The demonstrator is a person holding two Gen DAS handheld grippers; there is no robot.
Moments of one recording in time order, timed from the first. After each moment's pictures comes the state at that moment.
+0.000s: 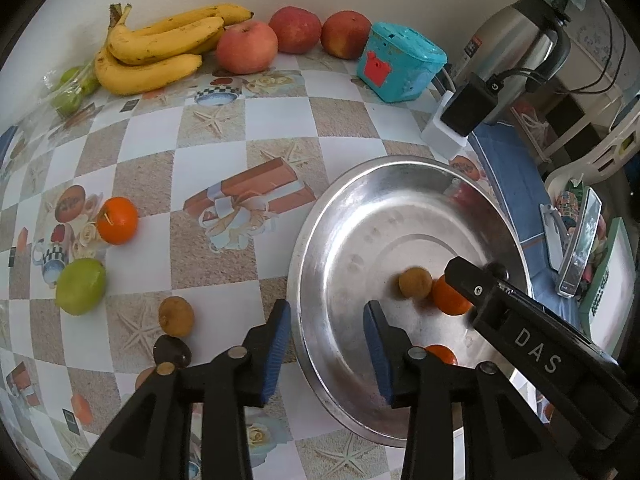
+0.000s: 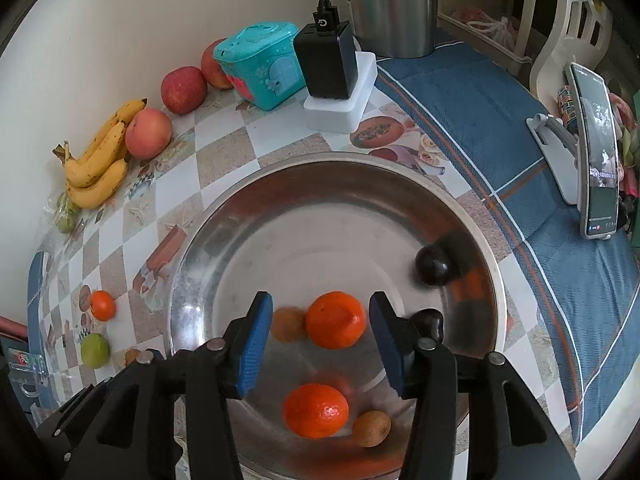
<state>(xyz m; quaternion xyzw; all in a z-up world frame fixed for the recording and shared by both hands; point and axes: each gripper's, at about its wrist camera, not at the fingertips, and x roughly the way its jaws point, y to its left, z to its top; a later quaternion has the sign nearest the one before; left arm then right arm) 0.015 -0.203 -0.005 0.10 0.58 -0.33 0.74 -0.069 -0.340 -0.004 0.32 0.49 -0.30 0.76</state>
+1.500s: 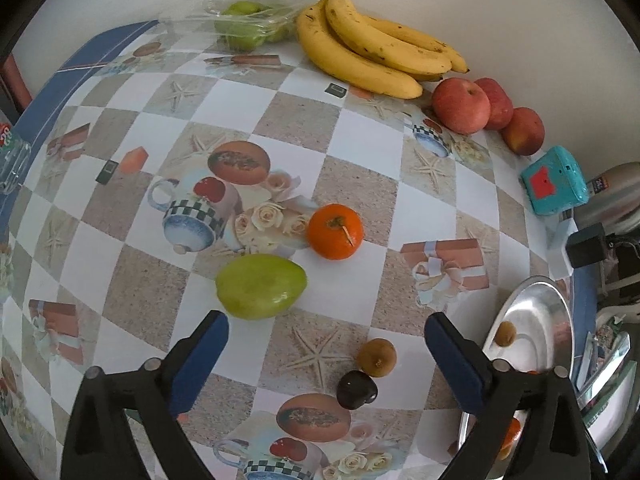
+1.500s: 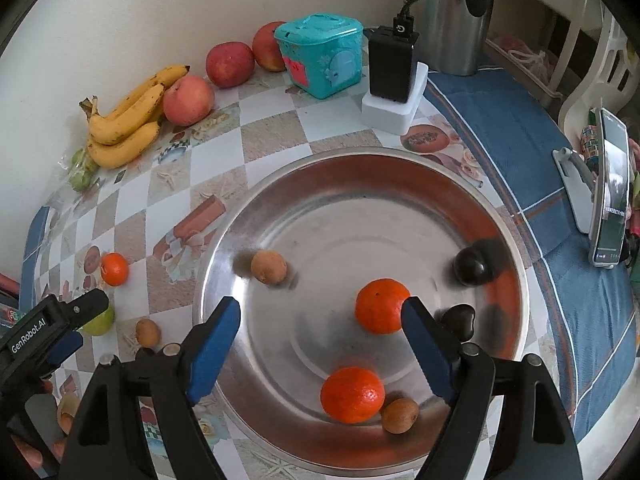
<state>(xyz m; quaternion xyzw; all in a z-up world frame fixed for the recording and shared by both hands) 0.103 -0.088 -0.014 -0.02 0.60 -0.15 0.78 -0.049 -0.307 0.002 0.26 0.51 -0.26 0.77</state>
